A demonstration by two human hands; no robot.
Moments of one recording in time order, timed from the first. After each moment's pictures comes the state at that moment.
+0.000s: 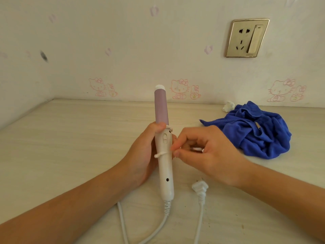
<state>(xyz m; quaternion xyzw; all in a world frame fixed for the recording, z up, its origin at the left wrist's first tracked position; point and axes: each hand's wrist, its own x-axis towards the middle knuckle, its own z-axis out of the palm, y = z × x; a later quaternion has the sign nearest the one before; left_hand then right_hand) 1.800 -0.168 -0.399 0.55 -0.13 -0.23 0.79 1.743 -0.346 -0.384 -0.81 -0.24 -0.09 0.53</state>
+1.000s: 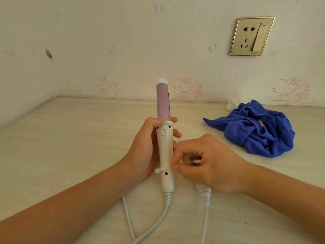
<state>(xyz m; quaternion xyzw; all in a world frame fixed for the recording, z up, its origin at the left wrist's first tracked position) 1.804 -0.166 -0.397 0.54 -0.12 -0.22 0.81 1.729 -0.339 -0.376 -0.87 -0.27 -0.03 0.42</state>
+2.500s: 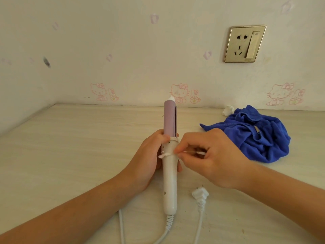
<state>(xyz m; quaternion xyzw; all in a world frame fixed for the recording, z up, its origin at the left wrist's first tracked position) 1.797 -0.171 -0.404 0.60 -0.19 -0.20 0.75 1.743 -0.352 -0.377 -0.86 -0.26 -0.14 0.41</state>
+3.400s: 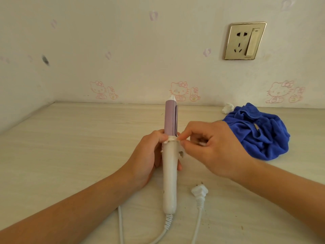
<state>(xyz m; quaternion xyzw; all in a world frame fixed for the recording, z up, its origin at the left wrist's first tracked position) 1.797 -0.170 -0.401 0.58 -0.18 -0.22 0.76 1.749 -0.355 -0.379 -0.86 -0.21 -0.20 0.42</state>
